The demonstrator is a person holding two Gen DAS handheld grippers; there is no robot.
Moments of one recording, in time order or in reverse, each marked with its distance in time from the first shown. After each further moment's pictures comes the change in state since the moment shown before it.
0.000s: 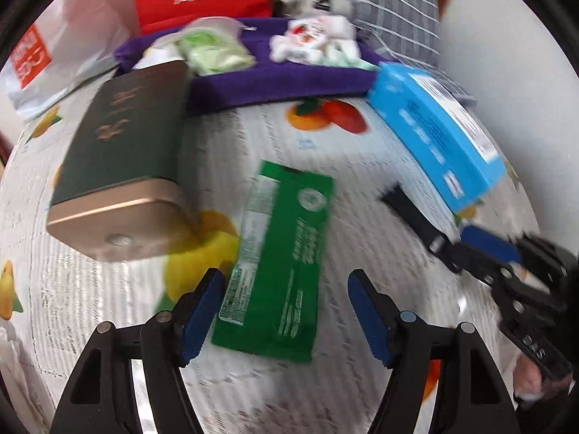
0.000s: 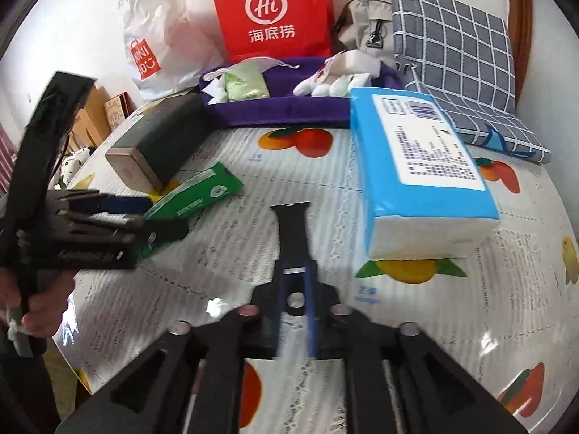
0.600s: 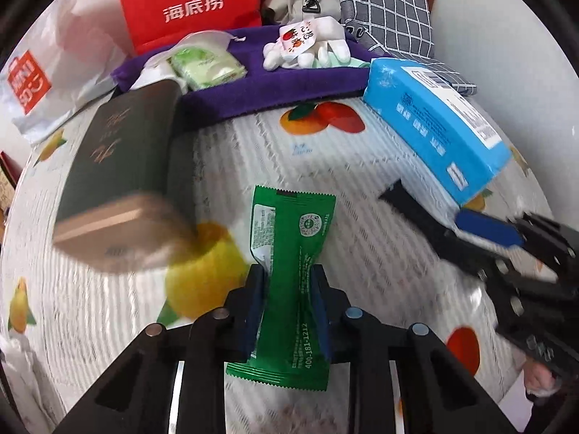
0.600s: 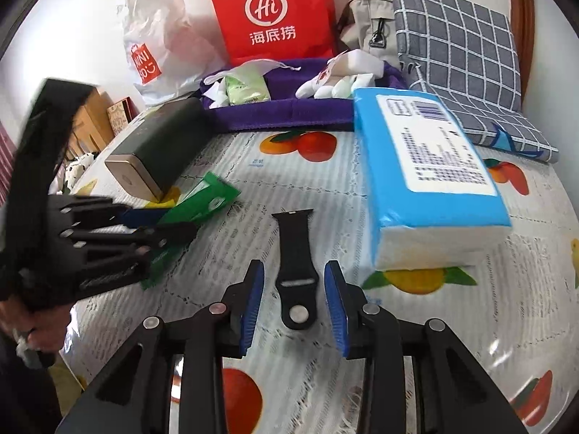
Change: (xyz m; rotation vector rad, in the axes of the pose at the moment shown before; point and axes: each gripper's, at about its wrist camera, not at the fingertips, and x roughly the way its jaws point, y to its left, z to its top) left arm -0.004 -0.006 -0.004 0.047 -0.037 0.072; right arm 0.008 0.002 0.005 0.011 -0.004 0.022
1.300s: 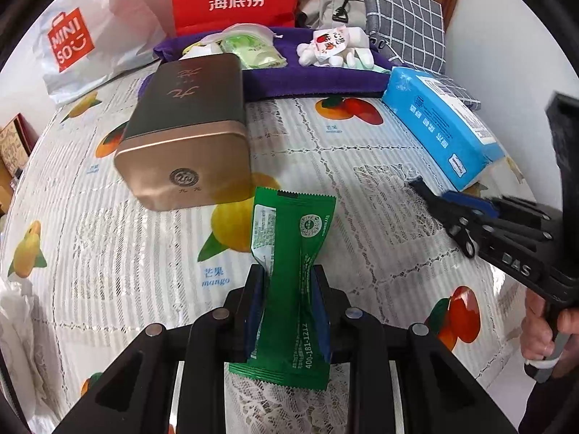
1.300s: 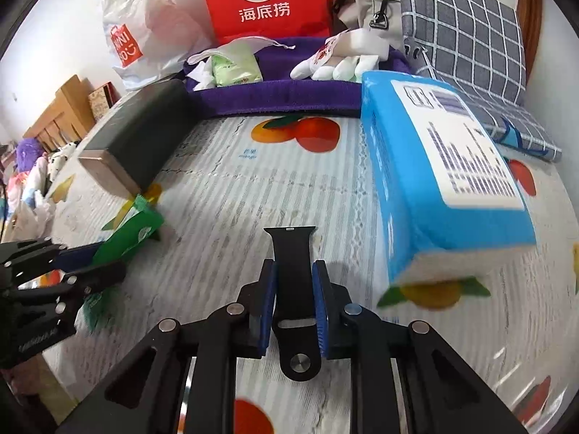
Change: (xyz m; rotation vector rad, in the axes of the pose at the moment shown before) left arm -0.021 0.028 -0.033 -0.101 -0.022 -0.018; right arm 0.022 0.005 0.011 0.016 0.086 -0.054
